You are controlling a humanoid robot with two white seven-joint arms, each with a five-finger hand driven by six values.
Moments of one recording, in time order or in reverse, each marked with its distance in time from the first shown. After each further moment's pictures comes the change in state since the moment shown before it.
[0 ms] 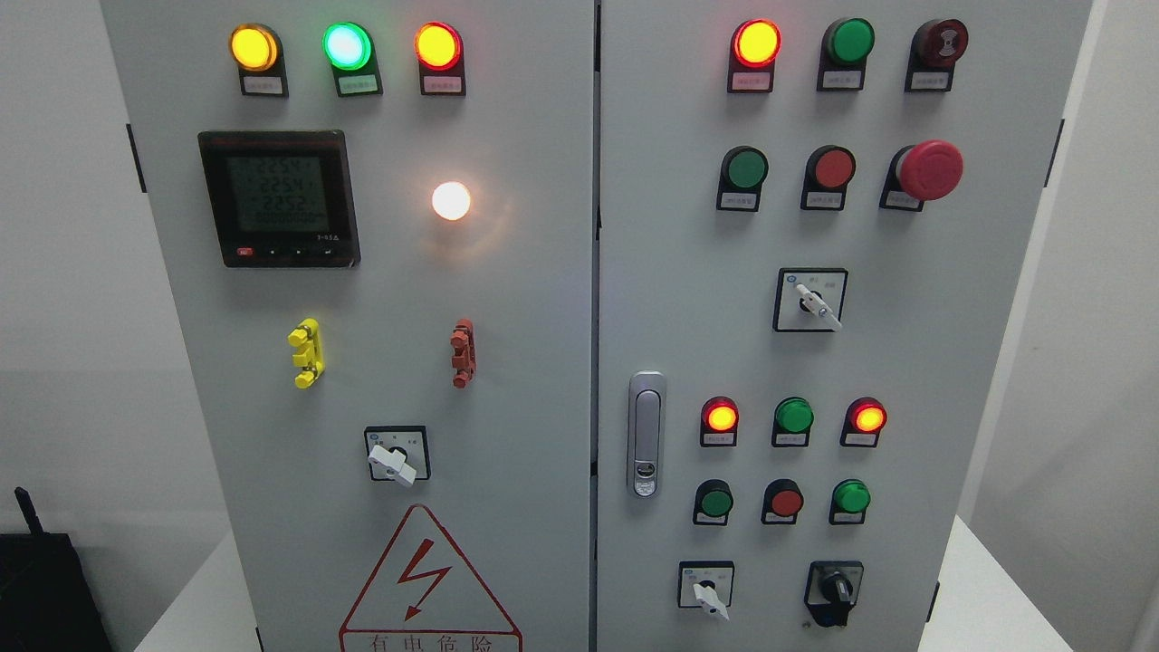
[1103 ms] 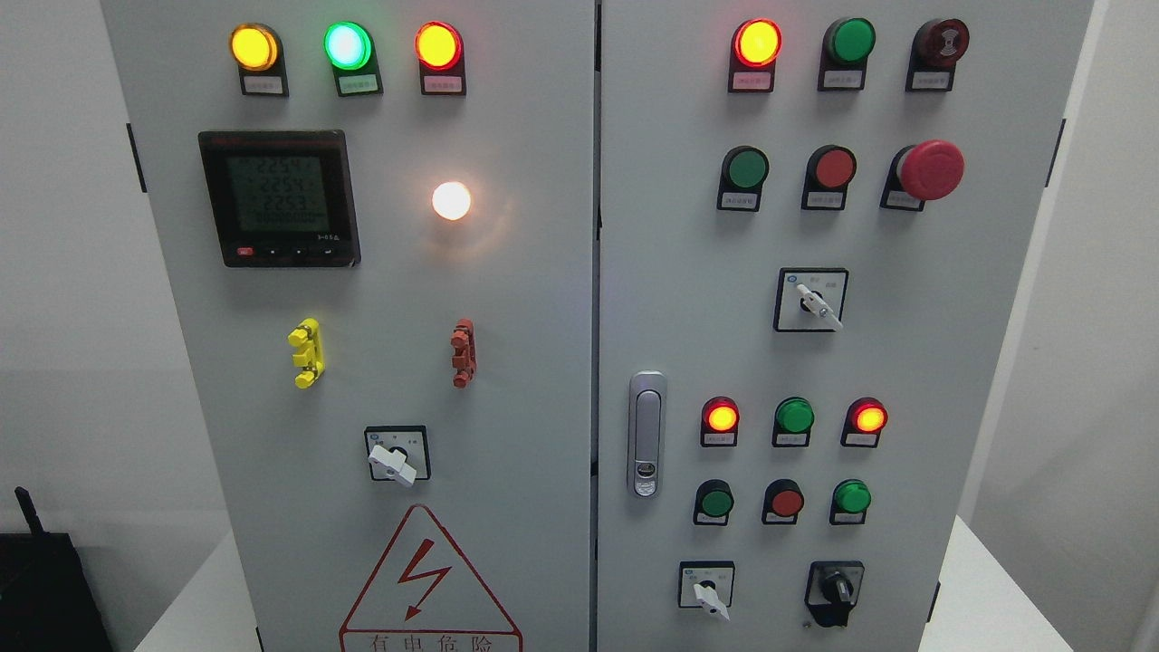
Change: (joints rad) left arm 0.000 0.000 0.000 0.000 0.000 0.000 0.000; right arm 0.047 -0.005 -0.064 -0.227 0.000 -0.002 -0.003
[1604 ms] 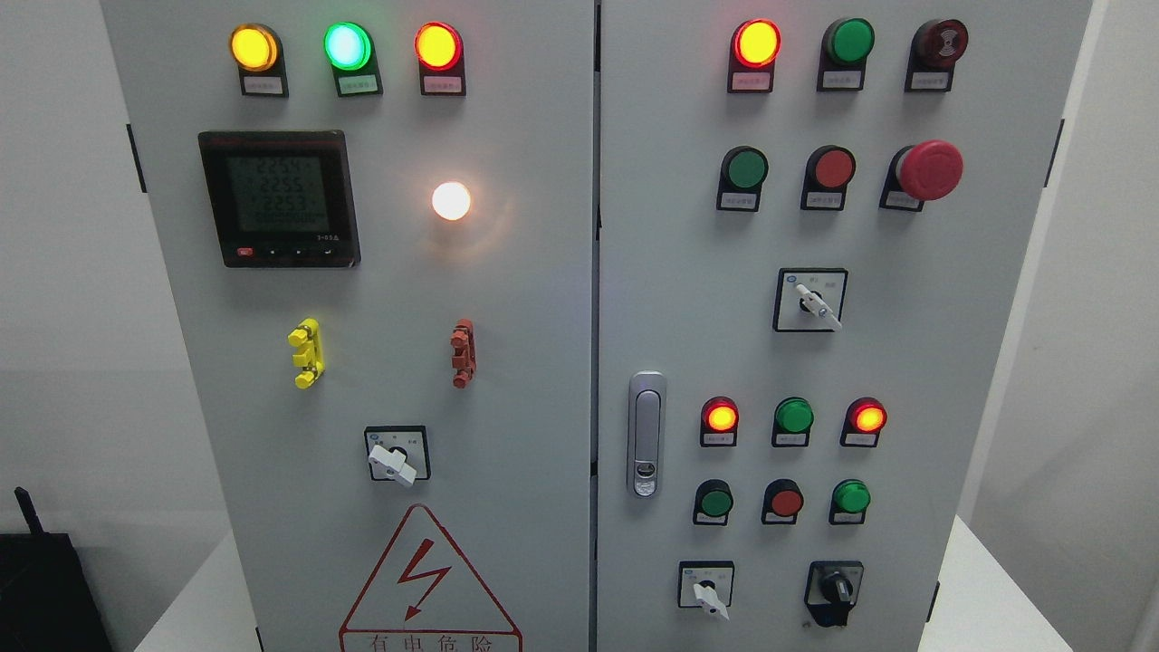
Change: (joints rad) left arm 0.000 0.000 0.000 0.000 0.000 0.000 0.000; right arm 0.001 0.002 -0.012 -0.080 0.000 -0.089 0.001
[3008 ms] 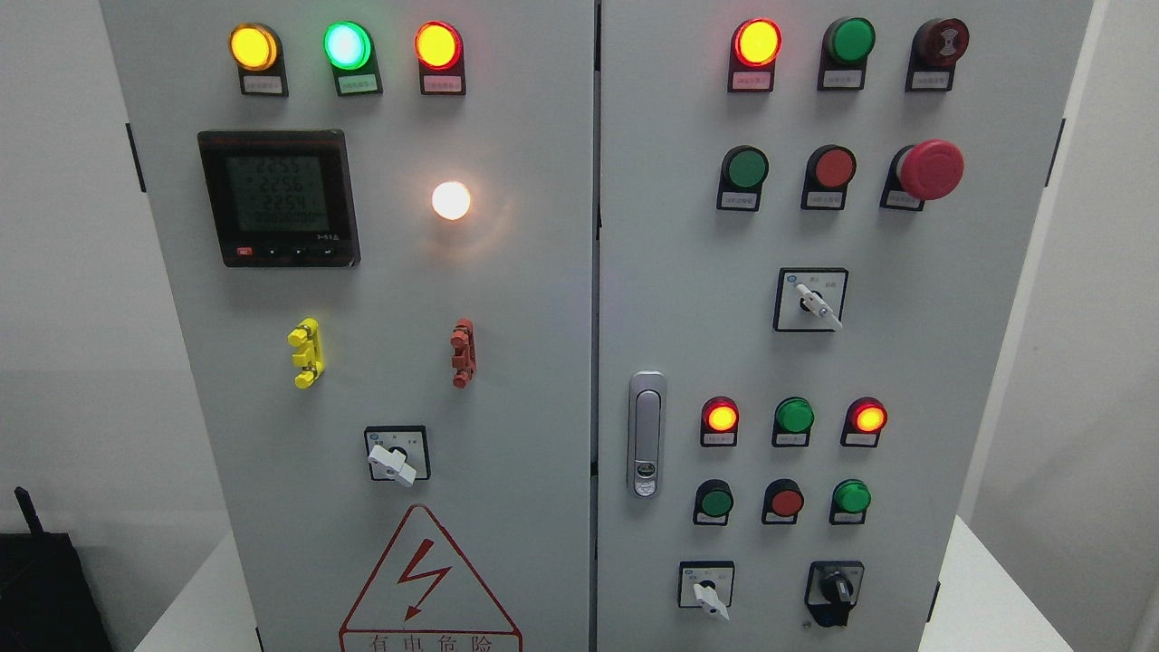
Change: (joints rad) left arm 0.000 0.000 0.000 0.000 0.000 0.000 0.000; right arm 0.010 0.004 -0.044 -0.336 0.000 -0.236 0.005
